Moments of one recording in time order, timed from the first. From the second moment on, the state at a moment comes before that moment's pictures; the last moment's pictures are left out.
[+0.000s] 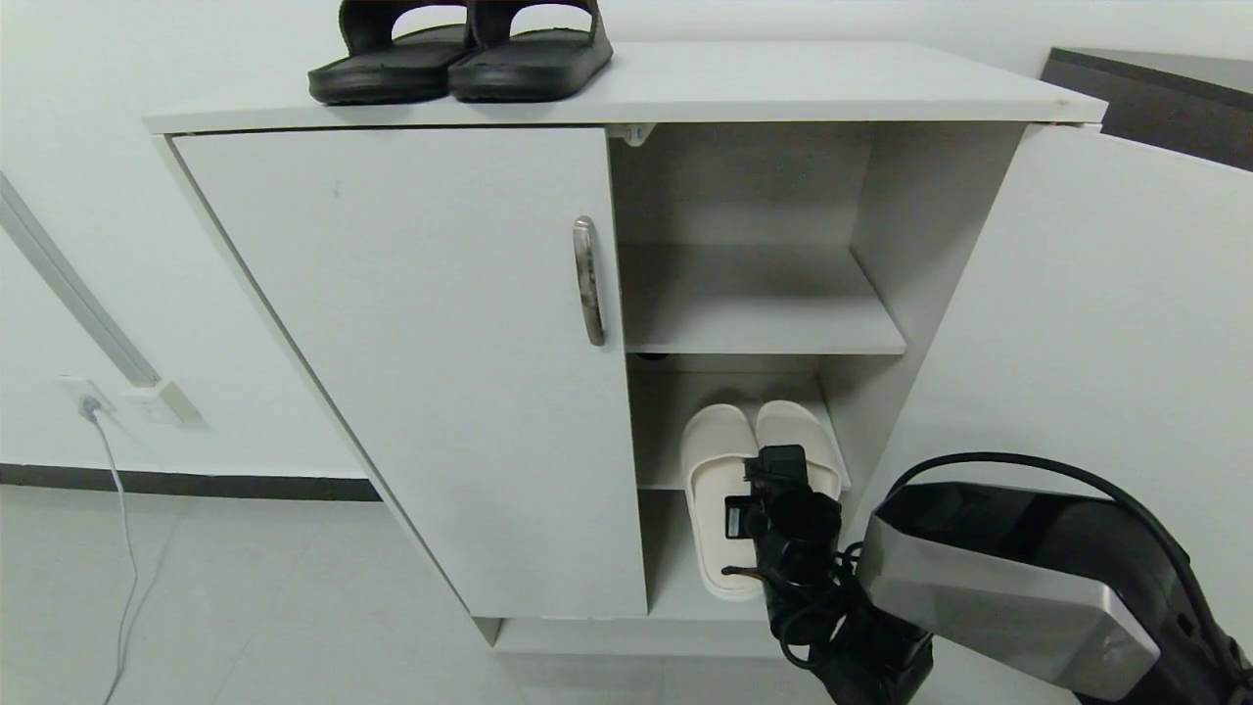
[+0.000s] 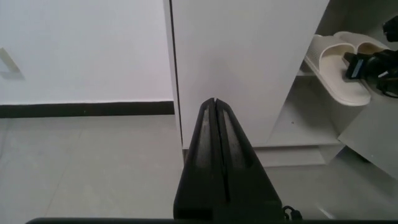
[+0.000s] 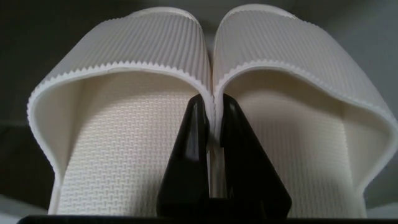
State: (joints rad) left arm 0.00 0.00 0.00 0.00 -0.03 0.00; right arm 0.71 2.53 -1.02 -1.52 -0.70 0.02
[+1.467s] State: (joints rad) left arm 0.00 0.00 0.00 0.00 -0.02 0.00; right arm 0.60 2.66 -1.67 -0.94 -0.62 0.10
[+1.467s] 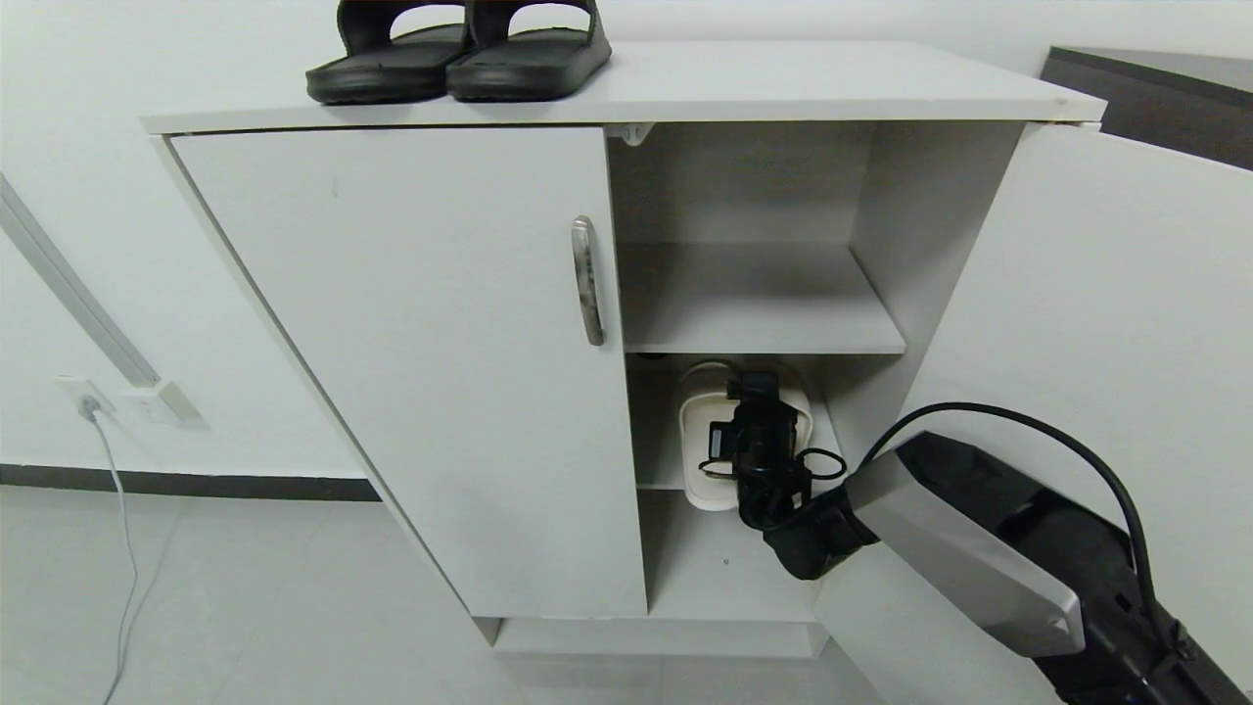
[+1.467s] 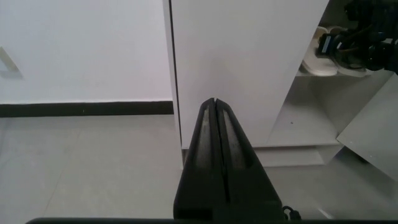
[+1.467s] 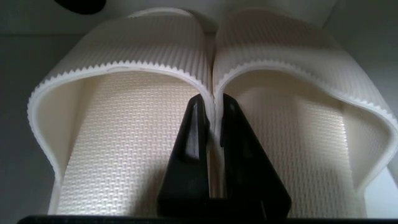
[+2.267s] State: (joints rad) left arm 0.00 0.00 0.00 0.00 -0.02 0.00; right arm 0.58 2.73 -1.75 -0.91 -0.62 0.10
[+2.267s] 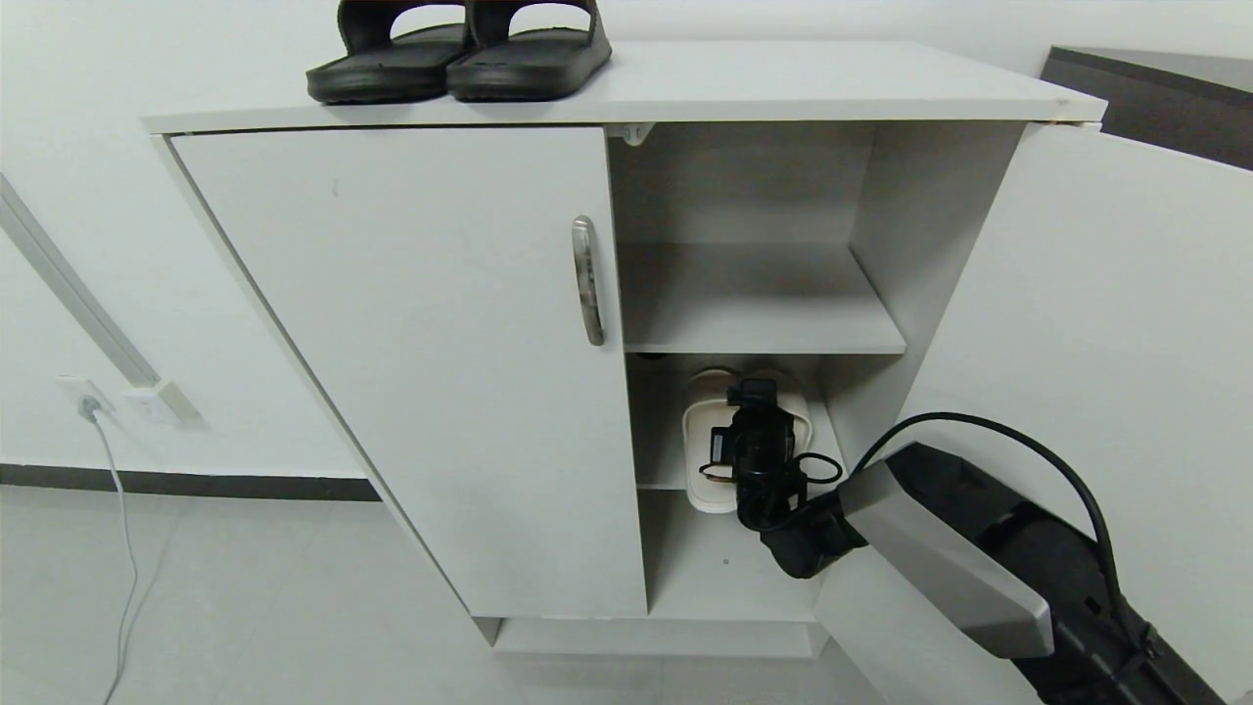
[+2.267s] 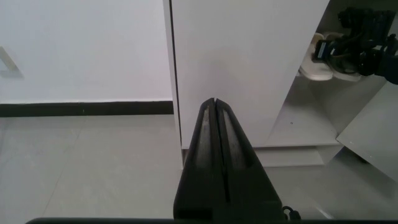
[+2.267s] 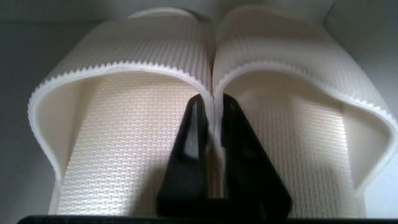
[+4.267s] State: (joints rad) left arm 0.00 0.00 0.00 0.00 -0.03 0.00; right arm 0.73 2.34 -0.87 -1.37 -0.67 0.11
